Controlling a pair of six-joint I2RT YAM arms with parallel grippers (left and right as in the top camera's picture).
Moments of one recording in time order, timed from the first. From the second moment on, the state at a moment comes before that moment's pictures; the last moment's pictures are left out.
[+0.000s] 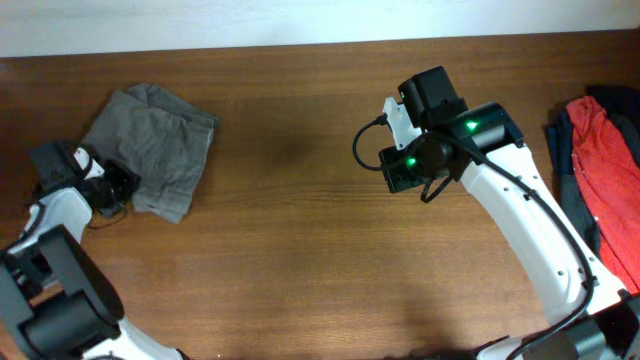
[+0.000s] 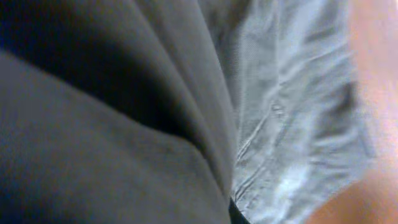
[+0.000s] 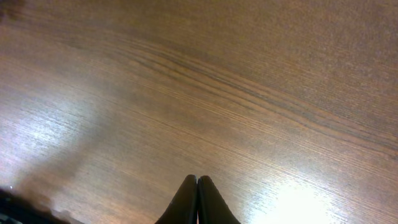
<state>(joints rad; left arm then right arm) 0.49 1.90 1.14 -0.32 0.40 -0.39 0.35 1.61 1.57 -1.22 -0.15 0.07</state>
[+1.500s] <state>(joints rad) 0.27 2.06 1.24 -0.20 0.25 -0.01 0.35 1.61 1.57 -1.16 -0.15 0.07</state>
